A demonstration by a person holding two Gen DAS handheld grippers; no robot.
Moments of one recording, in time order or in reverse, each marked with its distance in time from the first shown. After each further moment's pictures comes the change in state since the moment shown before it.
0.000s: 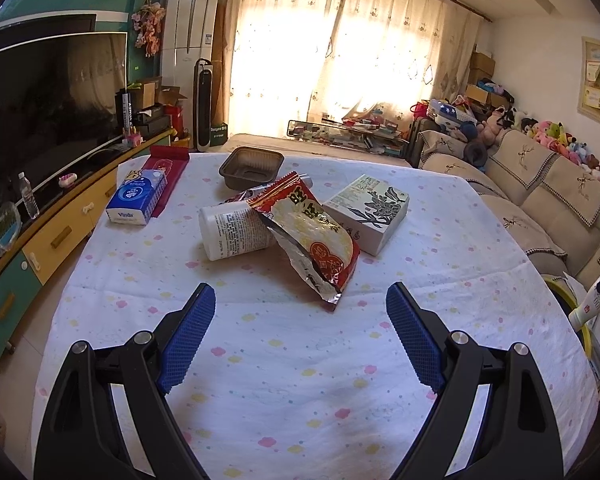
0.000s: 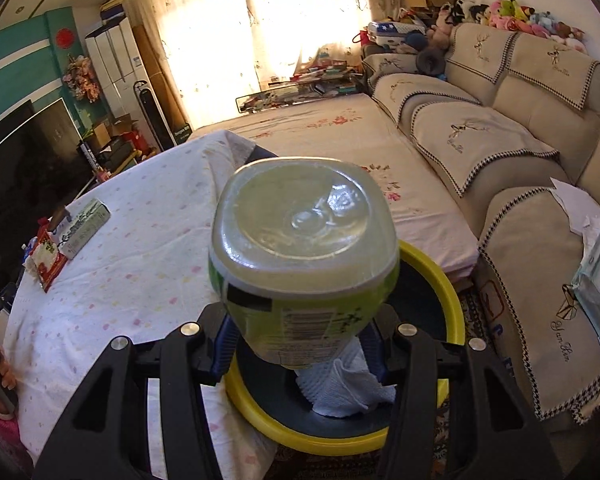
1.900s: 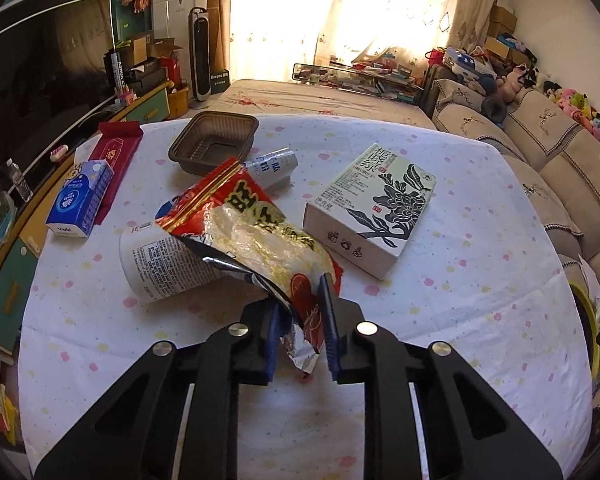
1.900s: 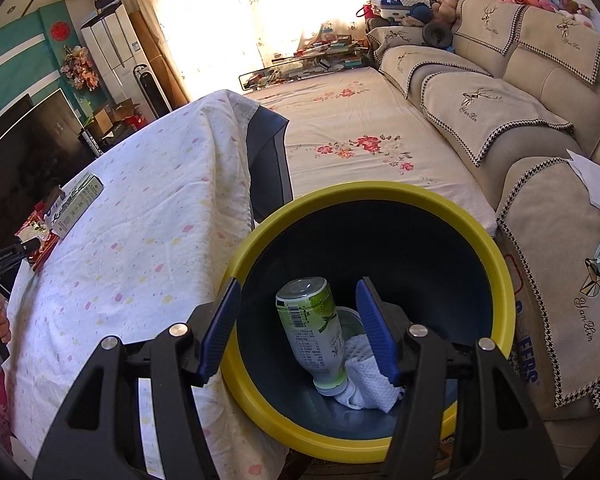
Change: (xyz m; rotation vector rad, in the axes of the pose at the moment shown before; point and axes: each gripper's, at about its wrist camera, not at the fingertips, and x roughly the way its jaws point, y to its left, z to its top) left arm 0.096 -0.032 0.052 0.015 0.227 0.047; right arm 0.039 0.013 -0.023 0.016 0.071 0.042
